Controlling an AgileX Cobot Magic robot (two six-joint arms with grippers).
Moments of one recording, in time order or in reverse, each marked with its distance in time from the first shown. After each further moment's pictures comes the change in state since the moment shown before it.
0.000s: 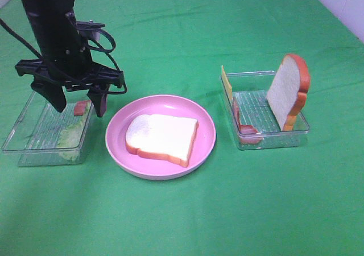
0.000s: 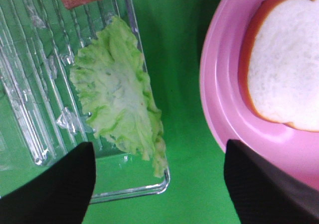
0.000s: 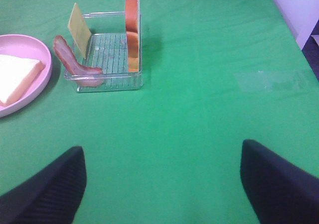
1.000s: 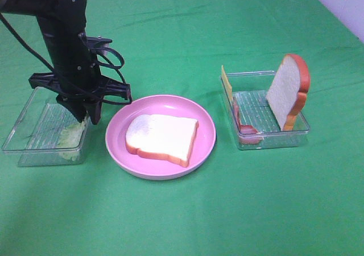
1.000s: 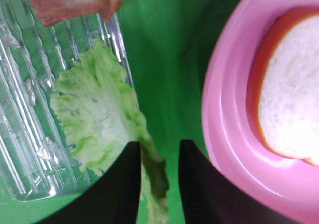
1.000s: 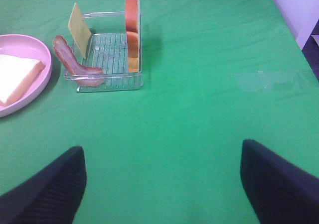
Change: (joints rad) left arm 0.000 0.079 0.000 0.001 -0.078 -0.004; right arm 0.000 0.000 0.000 0.000 0.000 0.000
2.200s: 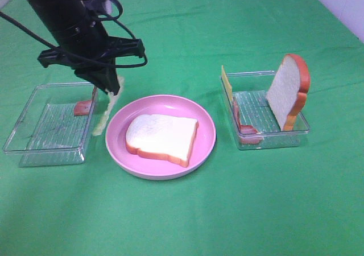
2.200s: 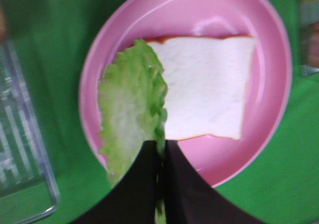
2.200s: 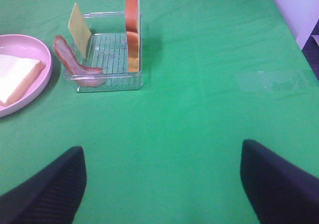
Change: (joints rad) left arm -0.007 -0.155 0.000 -0.303 -0.053 0.136; right arm 0.000 0.000 0.000 0.000 0.000 0.000
